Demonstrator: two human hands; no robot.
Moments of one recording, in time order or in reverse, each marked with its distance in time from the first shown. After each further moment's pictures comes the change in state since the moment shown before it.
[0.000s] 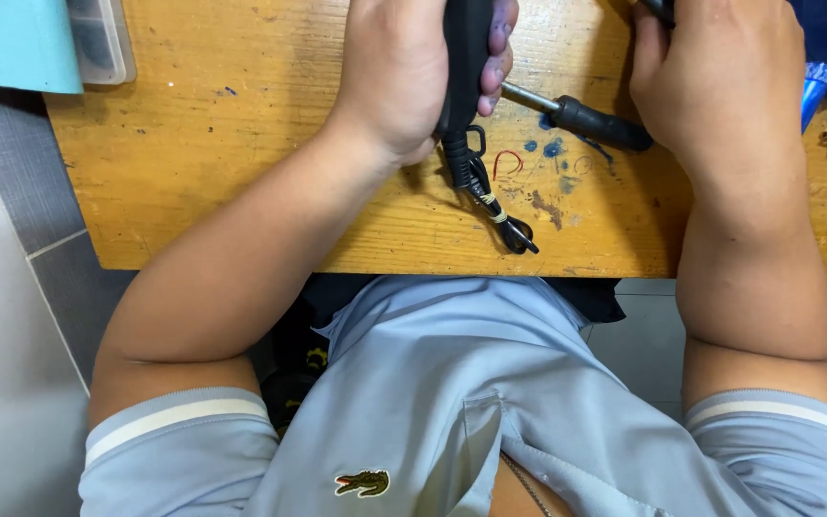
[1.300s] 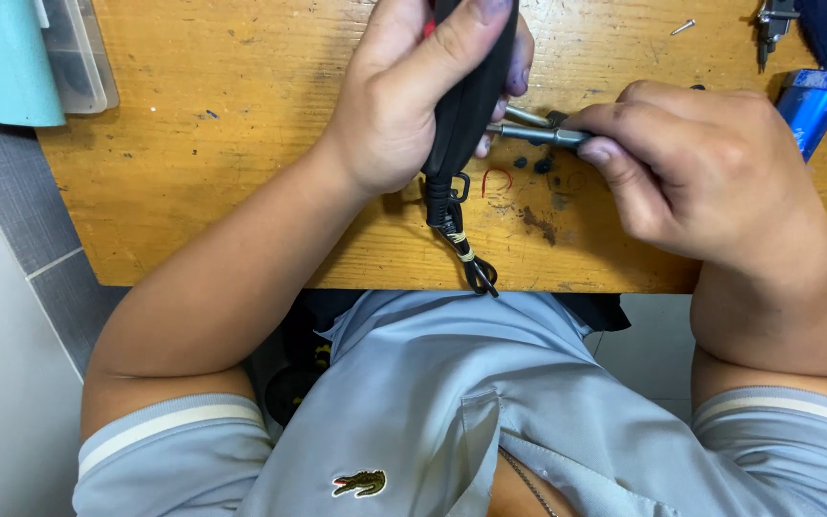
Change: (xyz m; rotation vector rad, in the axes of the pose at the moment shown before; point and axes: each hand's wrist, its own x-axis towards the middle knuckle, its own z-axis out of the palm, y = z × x) left_hand -0.004 0.003 0.002 0.116 -0.304 0.060; right_hand -0.013 -0.019 -0.063 0.558 -0.131 -0.286
